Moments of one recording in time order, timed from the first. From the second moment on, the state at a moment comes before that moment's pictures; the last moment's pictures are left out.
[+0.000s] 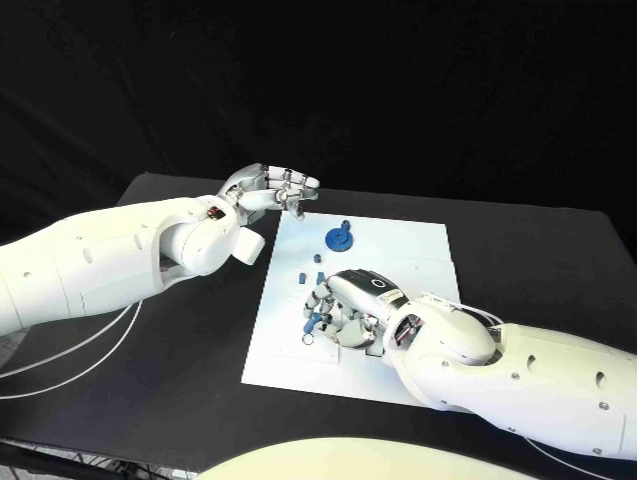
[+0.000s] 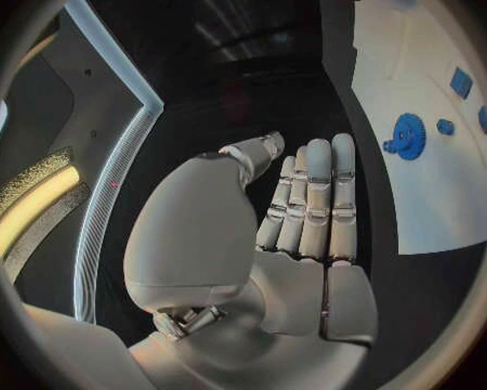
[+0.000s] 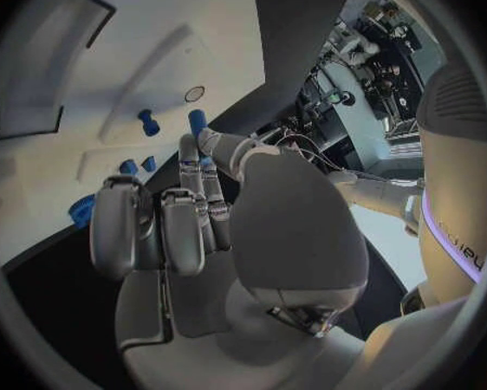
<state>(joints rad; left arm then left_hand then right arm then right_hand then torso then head) 1.18 -0.87 -0.02 1.43 -0.17 -0.17 0.29 1.40 -0.21 0.58 0.05 0.08 0.85 0.21 0.31 0.24 0.97 0.14 0.41 0.21 1.04 0.06 1.08 0.48 0.17 0.88 0.16 0.94 0.60 1.07 -0.58 -0.17 1.68 -1.56 -0.43 -0.21 1.40 -0.18 0.66 0.08 0.07 1.08 0.11 0.25 0.36 1.28 0.07 0.16 0.12 1.47 -0.02 1.42 1.24 0.06 1.47 0.08 1.29 1.31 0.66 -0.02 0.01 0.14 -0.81</state>
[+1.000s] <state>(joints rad) 1.18 -0.87 -0.02 1.43 -0.16 -0.17 0.28 1.40 -0.21 0.58 0.05 0.08 0.85 0.21 0.31 0.24 0.97 0.14 0.41 0.21 1.04 0.06 1.08 0.48 0.17 0.88 0.16 0.94 0.60 1.06 -0.56 -0.17 1.67 -1.59 -0.36 -0.23 1.40 -0.18 0.67 0.08 0.06 1.07 0.11 0.25 0.36 1.28 0.07 0.16 0.12 1.47 -0.02 1.42 1.24 0.06 1.47 0.08 1.29 1.31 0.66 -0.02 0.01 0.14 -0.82</state>
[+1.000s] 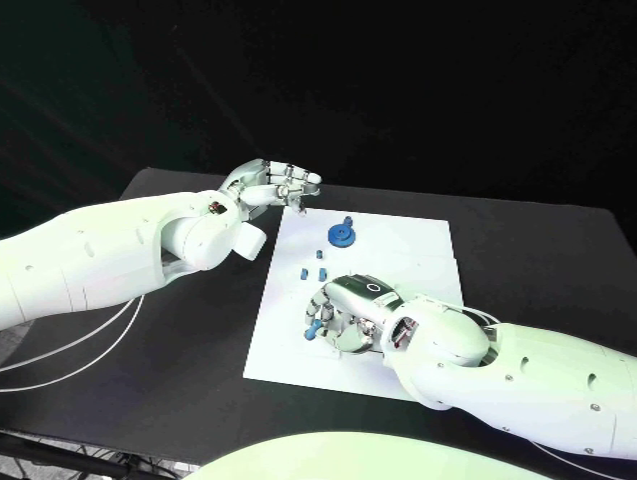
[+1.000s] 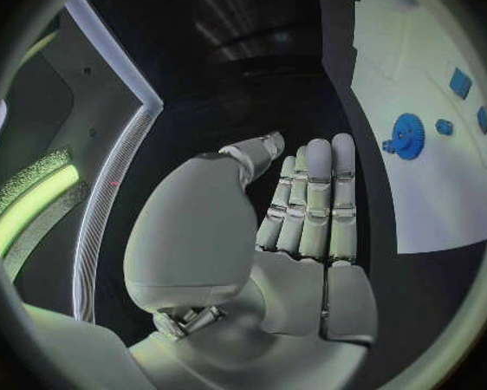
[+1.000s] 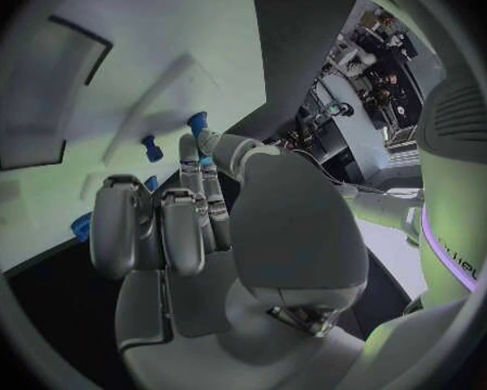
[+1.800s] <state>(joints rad) 1.18 -0.87 -0.02 1.43 -0.16 -0.17 0.28 1.40 -0.20 0.58 0.05 0.08 0.85 0.21 0.31 0.24 0.97 0.14 0.41 0.21 1.04 0.06 1.08 0.48 0.17 0.88 0.16 0.94 0.60 1.05 -0.55 -0.18 1.67 -1.62 -0.35 -0.26 1.27 -0.27 0.59 0.07 0.14 0.97 0.14 0.19 0.43 1.24 0.07 0.11 0.14 1.47 -0.02 1.41 1.22 0.06 1.47 0.08 1.25 1.31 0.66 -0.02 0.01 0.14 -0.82</state>
